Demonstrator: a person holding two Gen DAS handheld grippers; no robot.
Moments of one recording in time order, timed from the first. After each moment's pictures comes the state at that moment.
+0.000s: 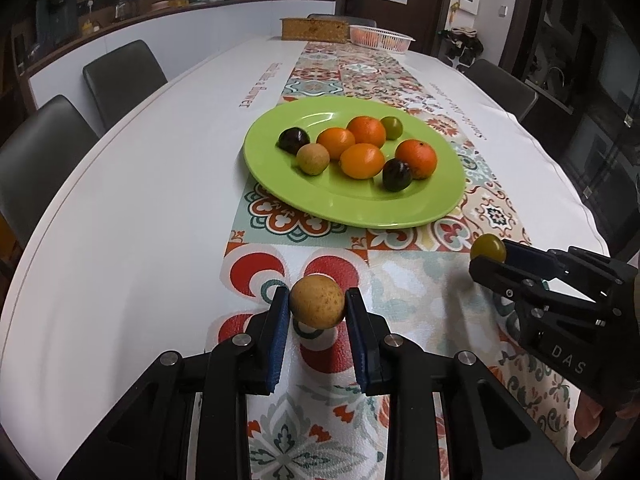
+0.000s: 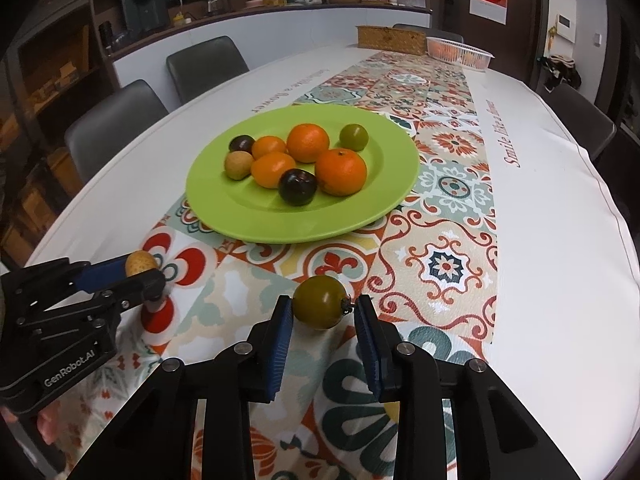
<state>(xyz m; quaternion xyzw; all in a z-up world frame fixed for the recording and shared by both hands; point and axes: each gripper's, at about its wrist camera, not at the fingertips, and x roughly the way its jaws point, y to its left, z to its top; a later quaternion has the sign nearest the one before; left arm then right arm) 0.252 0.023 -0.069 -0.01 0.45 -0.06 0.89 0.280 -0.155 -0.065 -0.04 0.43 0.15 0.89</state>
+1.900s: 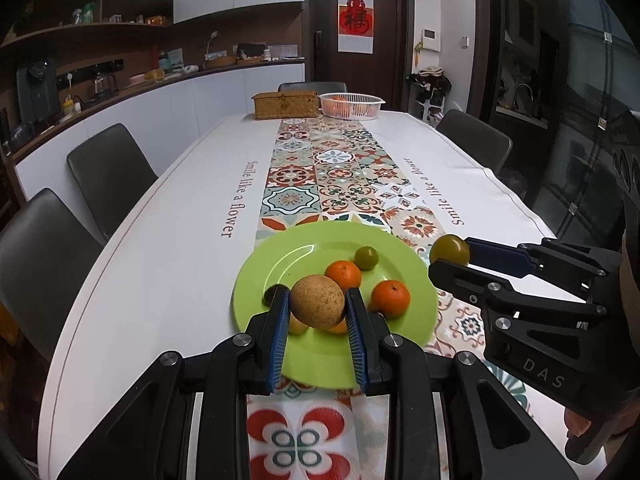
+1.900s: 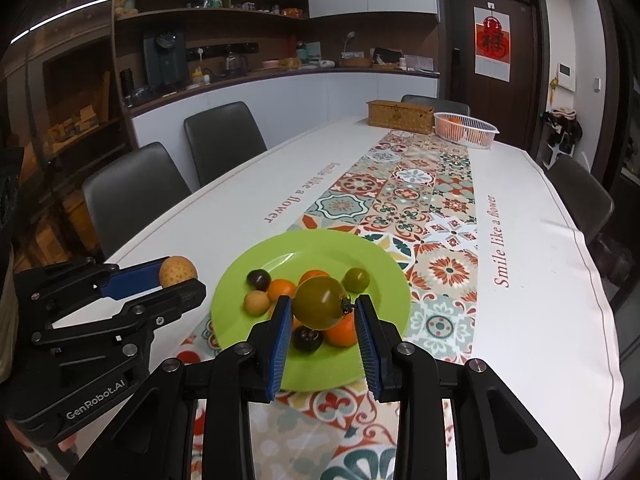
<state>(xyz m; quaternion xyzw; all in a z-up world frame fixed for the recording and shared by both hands) 0.311 0.007 0.016 0.04 0.34 -0.09 0.93 0.328 -0.149 0.017 -0.04 0.33 0.17 0.93</state>
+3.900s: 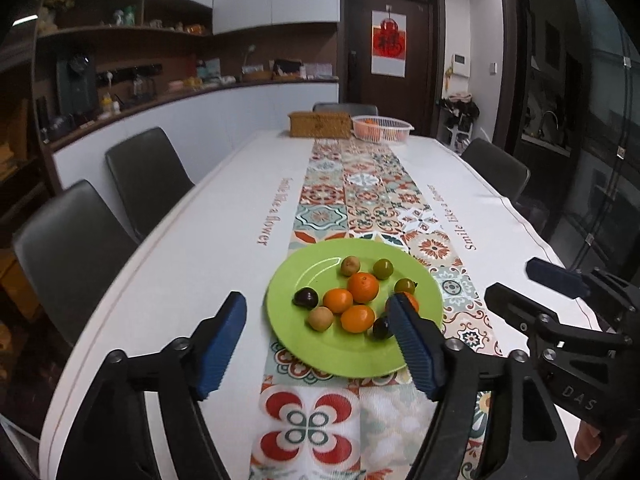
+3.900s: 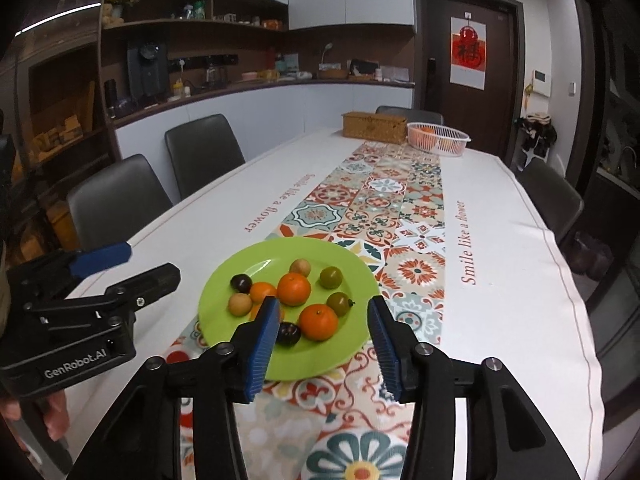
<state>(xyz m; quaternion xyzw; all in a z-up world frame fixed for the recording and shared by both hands) 0.261 0.020 0.046 0.01 0.31 -0.03 0.95 0.284 -0.165 0.041 -0.04 0.30 0.13 0.94</state>
